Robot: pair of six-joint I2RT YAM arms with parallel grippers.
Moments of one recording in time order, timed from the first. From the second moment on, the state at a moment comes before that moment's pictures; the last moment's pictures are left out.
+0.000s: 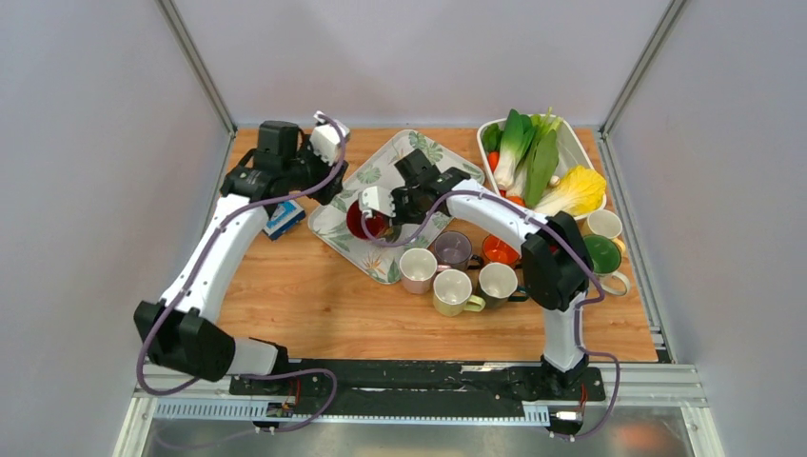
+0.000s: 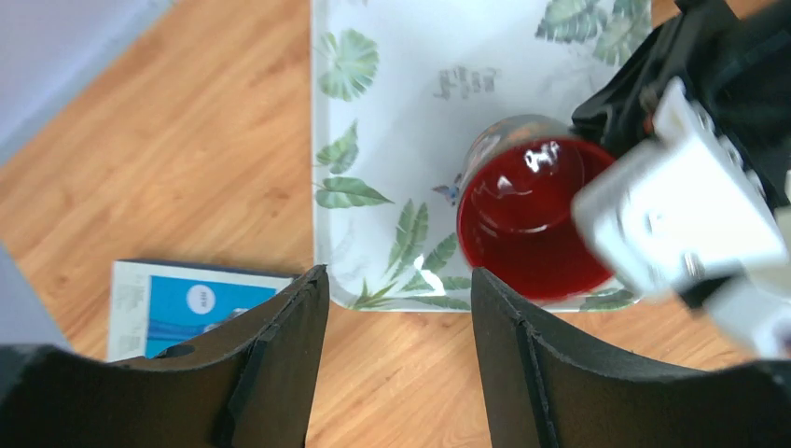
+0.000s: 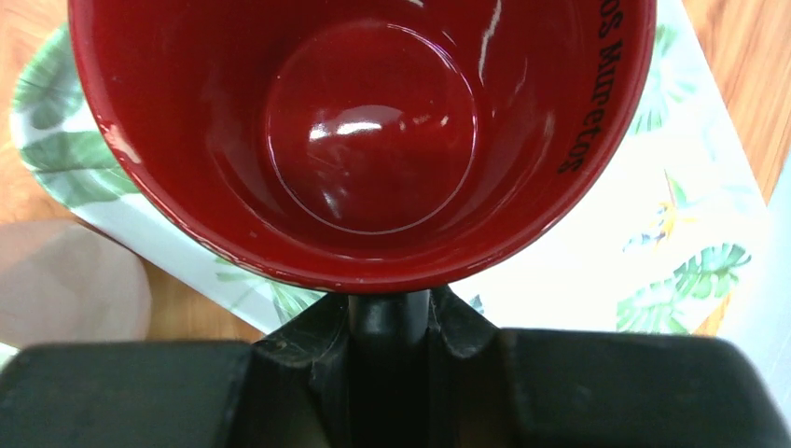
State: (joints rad) left arm -0.28 1.40 1.41 -0.72 0.24 0.36; right arm 0.73 1.97 1.65 -0.64 -0.28 -1.00
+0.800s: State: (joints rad) left arm -0.21 1.29 1.17 -0.37 0.39 0.31; right arm 0.21 1.22 1.36 -0.67 -0.42 -0.67
